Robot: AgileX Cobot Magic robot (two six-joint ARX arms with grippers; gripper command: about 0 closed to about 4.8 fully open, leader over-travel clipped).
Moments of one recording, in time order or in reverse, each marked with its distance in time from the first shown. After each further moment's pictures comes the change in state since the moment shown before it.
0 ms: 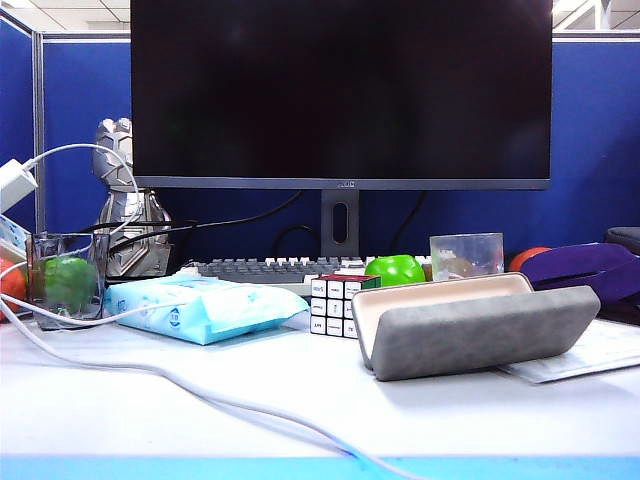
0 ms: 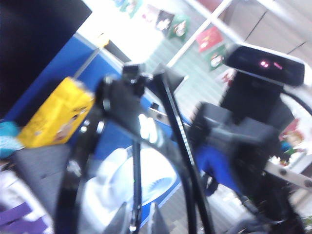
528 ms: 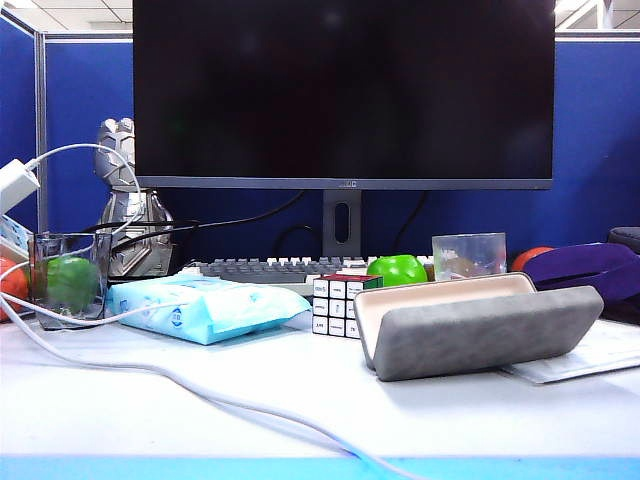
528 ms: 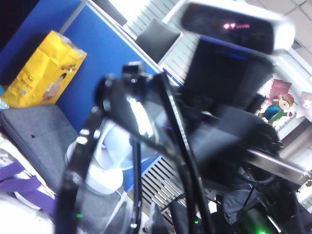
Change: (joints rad) left arm 0.000 0.016 0.000 -0.082 0.150 0.040; right arm 0.026 0.045 -0.001 -0.189 -0.023 -0.103
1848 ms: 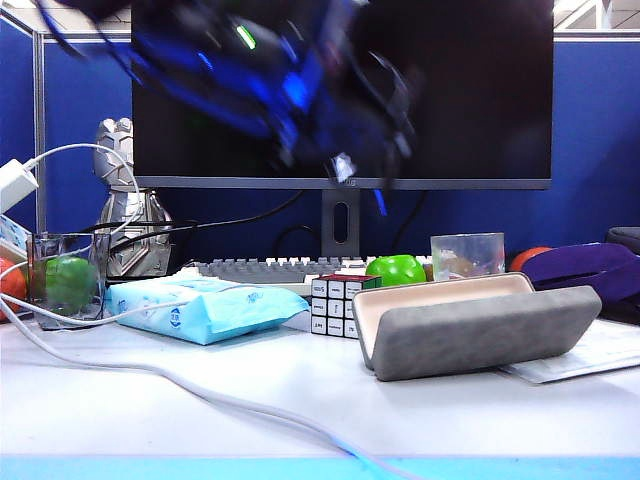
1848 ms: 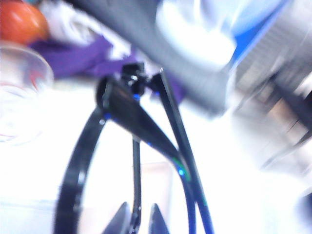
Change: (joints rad) left arm -0.194 0.528 0.003 -0.171 -0.156 0.814; right arm -0.021 -0.138 0.002 -0.126 0.615 -0.088
